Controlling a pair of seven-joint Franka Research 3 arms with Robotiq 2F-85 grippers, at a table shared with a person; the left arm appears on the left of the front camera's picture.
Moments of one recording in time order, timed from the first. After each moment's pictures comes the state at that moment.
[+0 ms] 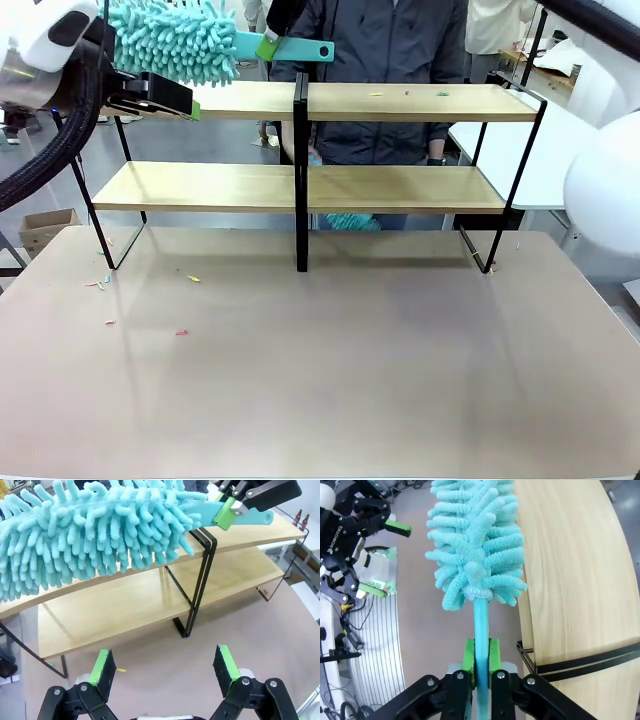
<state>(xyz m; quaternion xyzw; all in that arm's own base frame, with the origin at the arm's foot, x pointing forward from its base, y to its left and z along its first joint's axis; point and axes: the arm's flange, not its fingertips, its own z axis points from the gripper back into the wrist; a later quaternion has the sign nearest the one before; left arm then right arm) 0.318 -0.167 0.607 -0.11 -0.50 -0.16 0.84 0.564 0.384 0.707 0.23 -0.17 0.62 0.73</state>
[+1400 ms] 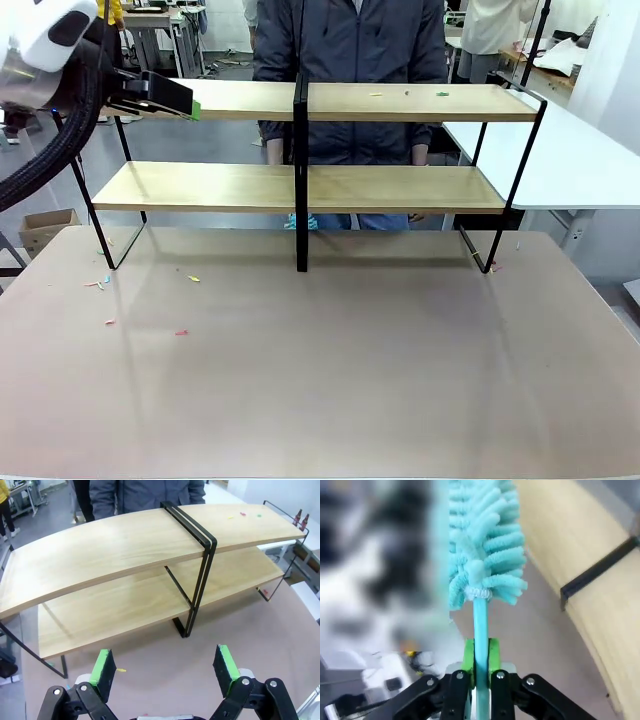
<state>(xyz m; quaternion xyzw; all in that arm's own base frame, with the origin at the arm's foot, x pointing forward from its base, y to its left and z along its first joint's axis) 0.318 -0.167 0.607 -0.11 -0.50 -0.16 0.84 0.510 0.267 0.829 0.32 -0.13 0.40 0.85</state>
